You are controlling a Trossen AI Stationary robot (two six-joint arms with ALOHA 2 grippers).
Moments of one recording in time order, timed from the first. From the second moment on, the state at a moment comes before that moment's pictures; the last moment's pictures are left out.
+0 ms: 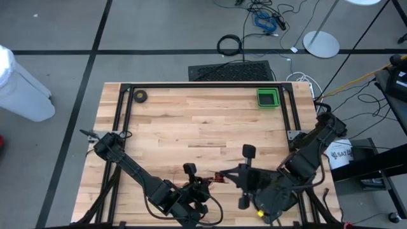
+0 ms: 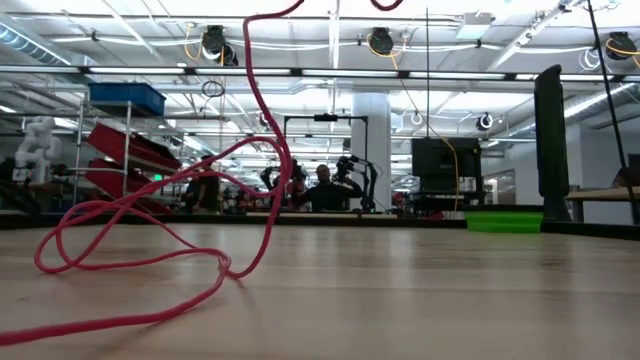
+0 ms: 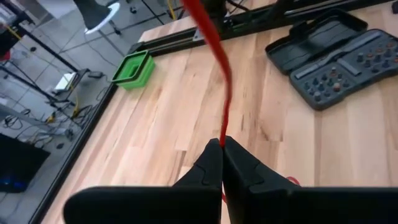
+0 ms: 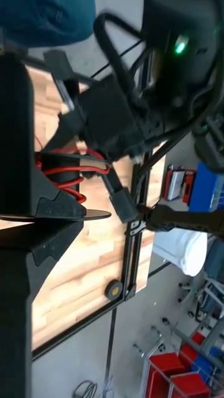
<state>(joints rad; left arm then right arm) -0.65 2.04 1.91 -0.81 -0.96 -0.38 0.73 1.66 1.83 -0.80 0.84 0.30</state>
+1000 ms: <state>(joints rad) -0.61 2.04 1.91 -0.87 -1.06 -0.49 0.76 1.66 1.83 -0.71 0.88 0.26</state>
